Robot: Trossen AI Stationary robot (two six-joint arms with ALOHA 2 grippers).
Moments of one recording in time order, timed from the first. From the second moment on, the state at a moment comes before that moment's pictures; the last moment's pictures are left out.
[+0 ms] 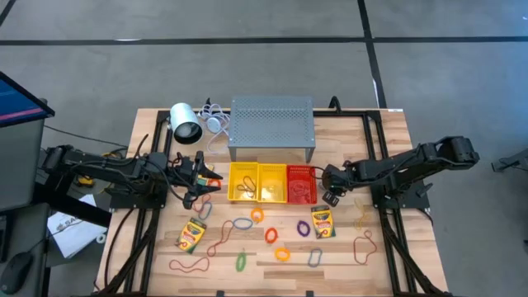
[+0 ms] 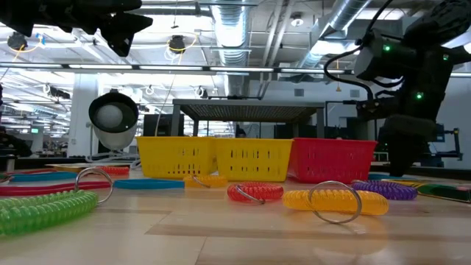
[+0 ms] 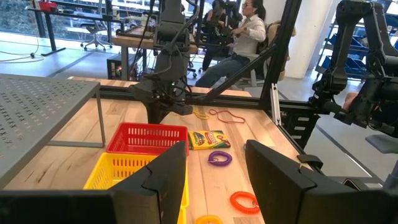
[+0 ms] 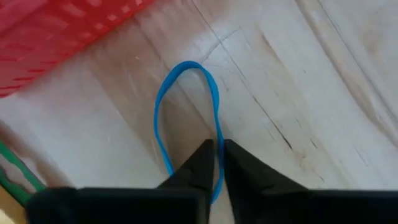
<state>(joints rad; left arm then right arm) -0.10 0.65 0.35 0.22 -0.01 -0.12 0.03 1.29 0.48 -0.54 0.22 0.59</state>
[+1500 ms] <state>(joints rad) -0.10 0.65 0.35 0.23 -0.01 -0.12 0.03 1.29 0.73 -0.91 0.31 0.52</state>
